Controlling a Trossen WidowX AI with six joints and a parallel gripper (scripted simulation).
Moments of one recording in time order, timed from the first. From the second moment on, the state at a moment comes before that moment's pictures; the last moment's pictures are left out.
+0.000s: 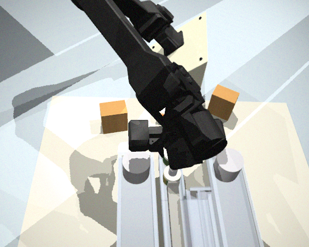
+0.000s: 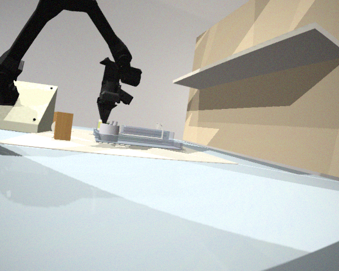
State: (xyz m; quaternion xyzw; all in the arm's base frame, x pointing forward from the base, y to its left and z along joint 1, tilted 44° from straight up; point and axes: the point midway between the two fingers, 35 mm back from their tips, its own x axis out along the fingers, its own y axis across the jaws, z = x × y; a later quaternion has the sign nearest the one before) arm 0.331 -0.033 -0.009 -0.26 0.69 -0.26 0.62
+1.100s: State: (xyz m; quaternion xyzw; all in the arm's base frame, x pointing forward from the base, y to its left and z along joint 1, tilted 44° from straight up) arm 0.335 -0.035 -0.011 -0.26 0.69 -0.26 0.62
